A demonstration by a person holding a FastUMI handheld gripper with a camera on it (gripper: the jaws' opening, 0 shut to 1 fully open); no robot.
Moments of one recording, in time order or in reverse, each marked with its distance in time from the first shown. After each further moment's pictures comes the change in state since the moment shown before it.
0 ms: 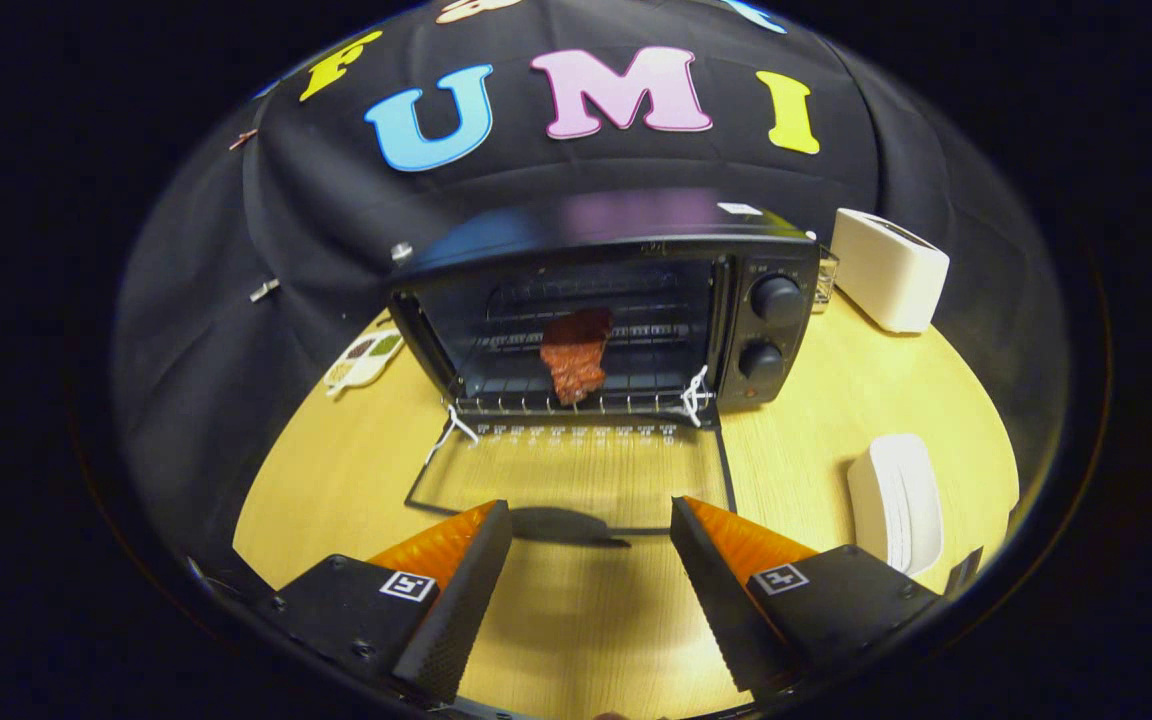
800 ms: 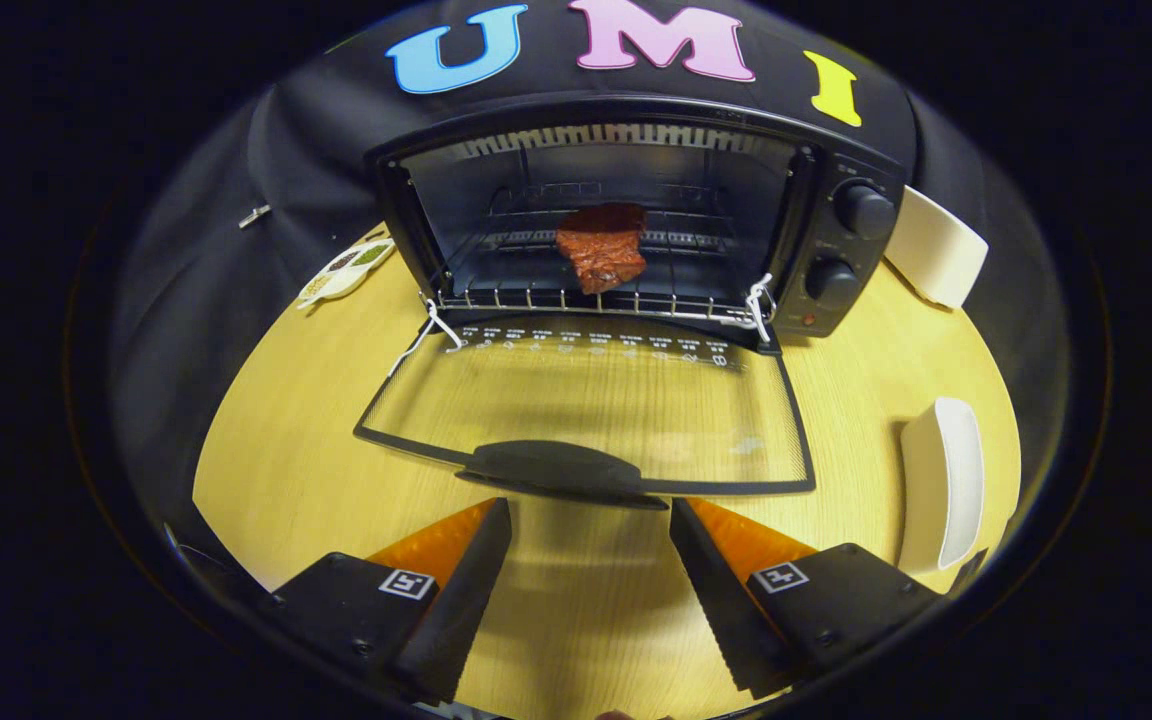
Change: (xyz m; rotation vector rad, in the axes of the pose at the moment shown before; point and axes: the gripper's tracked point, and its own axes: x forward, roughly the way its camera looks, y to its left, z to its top) arm 0.055 0.006 -0.052 -0.069 0.151 -0.025
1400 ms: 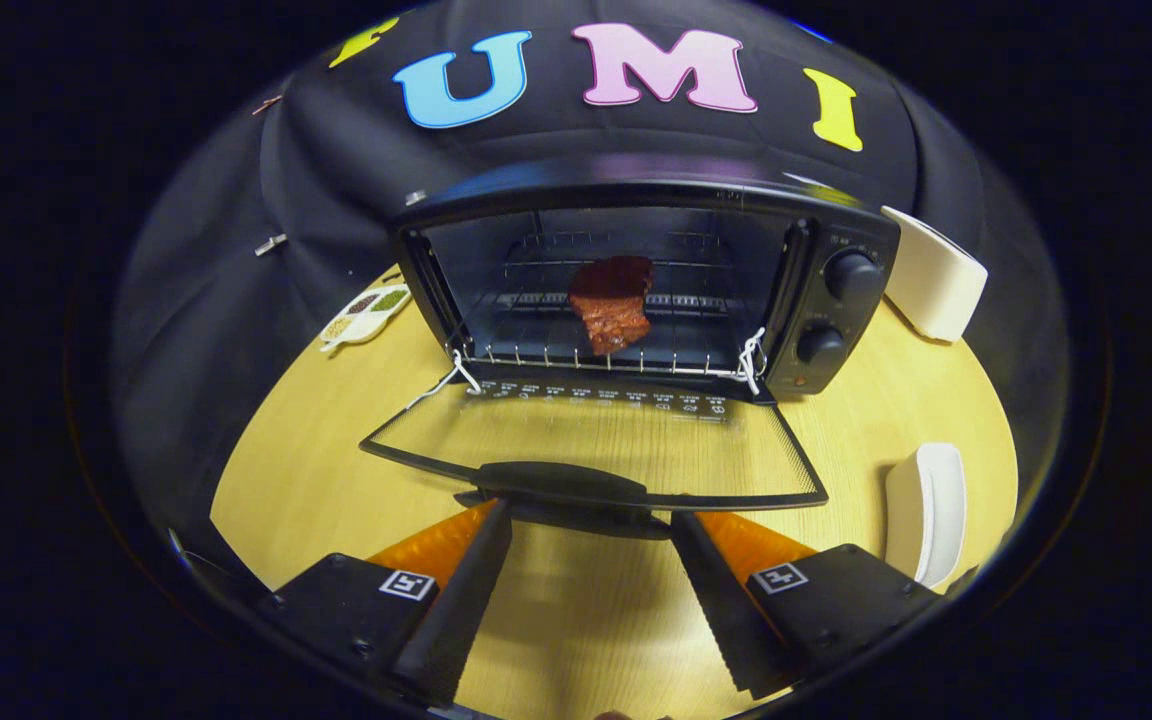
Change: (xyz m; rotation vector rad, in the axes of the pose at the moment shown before) arm -0.029 0.009 0.049 0.006 -0.127 0.050
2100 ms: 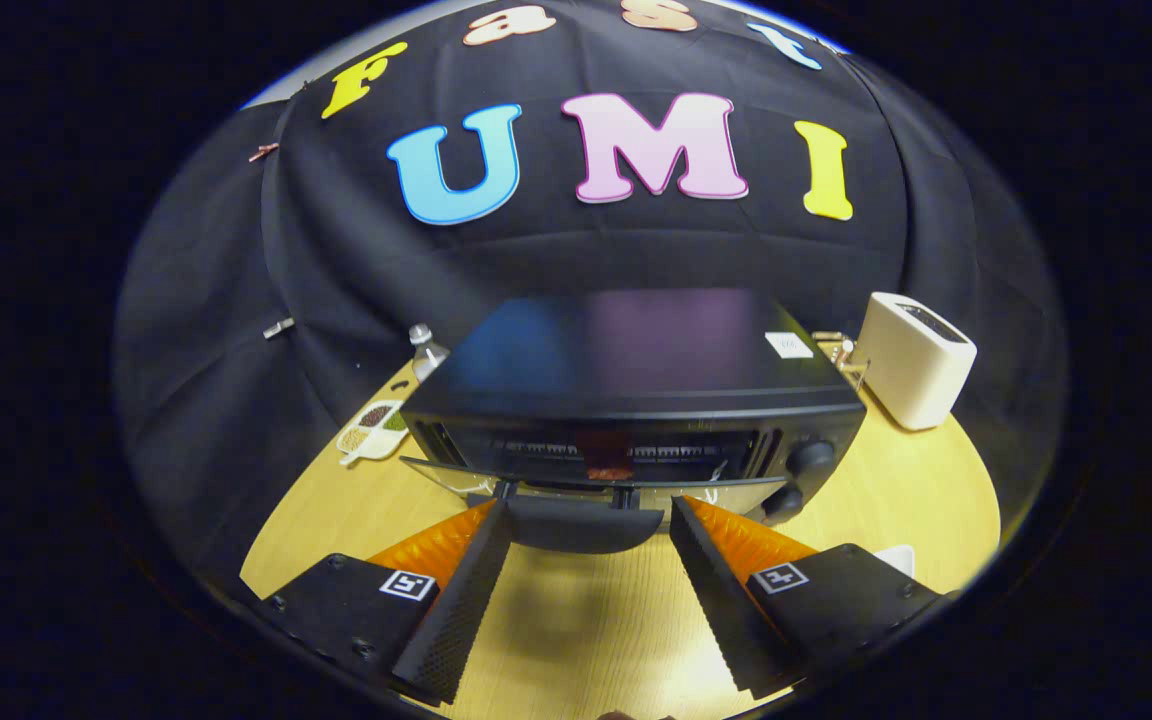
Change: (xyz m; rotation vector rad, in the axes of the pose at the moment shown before) arm -0.039 -0.010 0.134 0.010 -0.279 0.001
